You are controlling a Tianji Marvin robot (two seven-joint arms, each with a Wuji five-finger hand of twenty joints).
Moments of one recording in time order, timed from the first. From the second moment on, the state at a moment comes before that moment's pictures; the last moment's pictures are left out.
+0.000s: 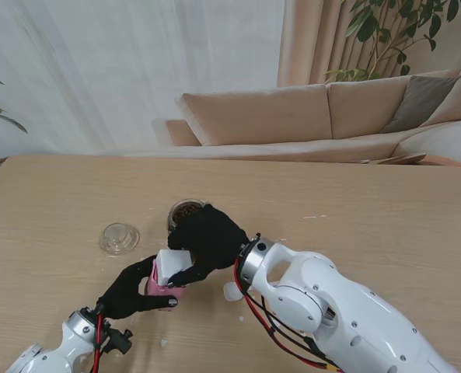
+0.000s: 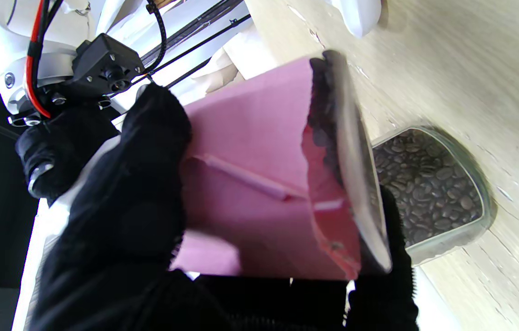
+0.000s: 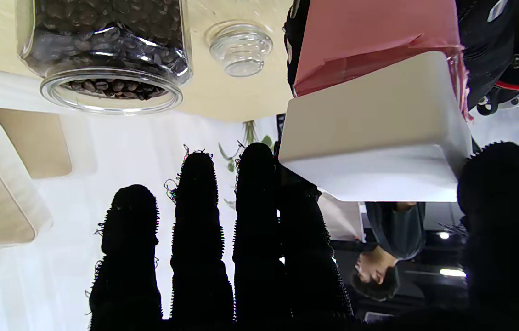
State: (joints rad) left arm 1.92 -1.09 -1.38 -1.65 0.13 -0.66 -0.06; right arm -1.37 -1.06 0.80 -1.88 -0.96 -0.14 0.06; left_hand 1.00 -0.57 0.28 -0.11 0.48 0.39 0.66 0.46 0.79 0.35 0.26 0.79 0.56 0.36 0.69 0.87 0.27 0.38 1.09 0.73; right_hand 0.27 -0.52 0.53 -0.08 0.83 0.02 0.70 0.77 0.83 0.01 0.74 0.53 0.68 0.11 0.61 0.51 0.29 0.27 1.24 0.85
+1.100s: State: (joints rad) left arm 1.92 -1.11 -1.37 -1.66 0.14 -0.67 0.00; right arm -1.40 -1.07 0.78 -1.93 -0.90 -0.02 0.12; left_hand 1.00 -0.57 0.28 -0.11 0.48 0.39 0.67 0.46 0.79 0.35 0.26 0.80 0.56 0.36 0.69 0.86 0.27 0.38 1.09 0.73; right_hand 0.30 -0.49 0.63 -0.04 0.44 0.08 0.28 0.46 0.56 0.09 0.51 0.32 0.62 0.20 0.42 0.45 0.25 0.33 1.19 0.85
